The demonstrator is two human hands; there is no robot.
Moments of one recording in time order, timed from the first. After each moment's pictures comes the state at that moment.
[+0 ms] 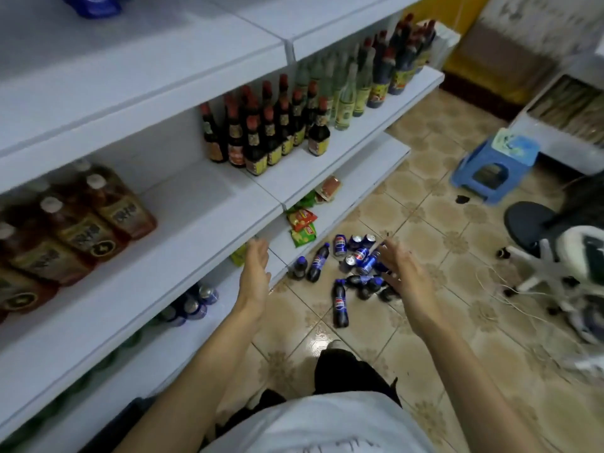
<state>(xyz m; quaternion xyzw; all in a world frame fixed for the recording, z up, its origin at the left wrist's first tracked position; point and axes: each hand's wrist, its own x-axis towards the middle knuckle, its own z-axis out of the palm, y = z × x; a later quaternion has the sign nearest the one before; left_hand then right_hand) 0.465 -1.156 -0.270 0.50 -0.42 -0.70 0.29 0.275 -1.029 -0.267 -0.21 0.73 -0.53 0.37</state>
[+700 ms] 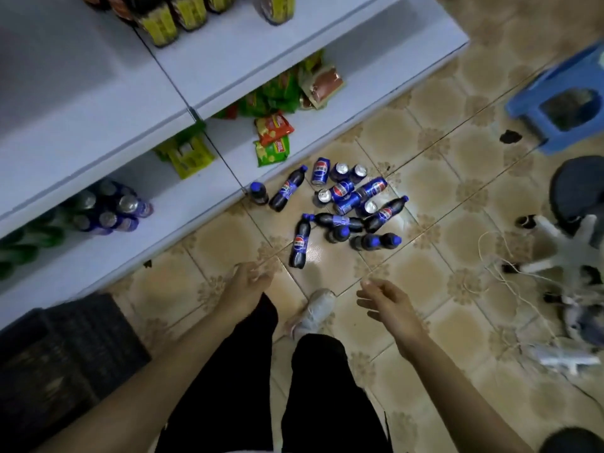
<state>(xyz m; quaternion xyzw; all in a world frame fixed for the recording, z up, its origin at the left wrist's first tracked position) 0.259 -1.094 -0.501 0.66 -0.42 -0.62 -0.04 0.028 -0.979 -0.471 -0.09 0.77 -0.28 0.56</state>
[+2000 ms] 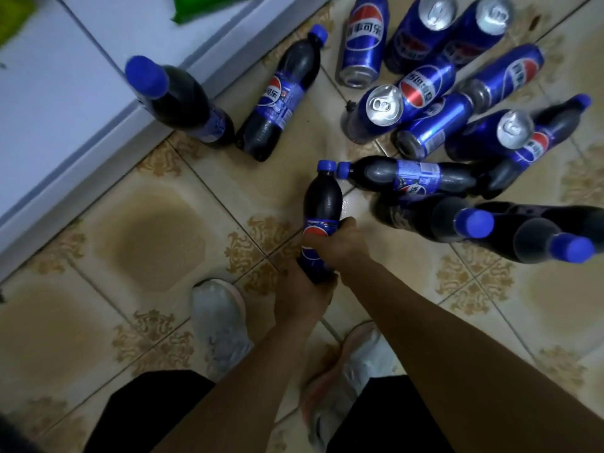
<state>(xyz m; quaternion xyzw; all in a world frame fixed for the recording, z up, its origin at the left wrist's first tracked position) 0.153 -1.101 -1.023 0.69 -0.41 -0.59 -0.09 0.056 -1.131 -1.037 -0.08 0.81 -0.11 0.58</state>
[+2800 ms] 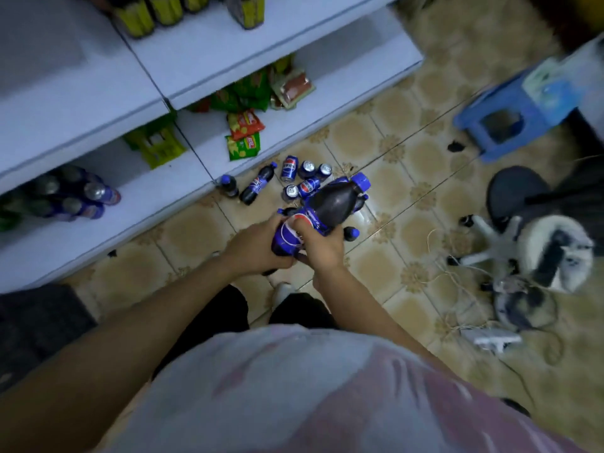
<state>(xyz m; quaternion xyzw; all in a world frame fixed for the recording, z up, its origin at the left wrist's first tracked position) 0.187 -1.103 -0.425 0.44 -0.73 -0.51 -0.06 0.072 -1.048 -0.404 0.01 0.76 -0.44 0.48</state>
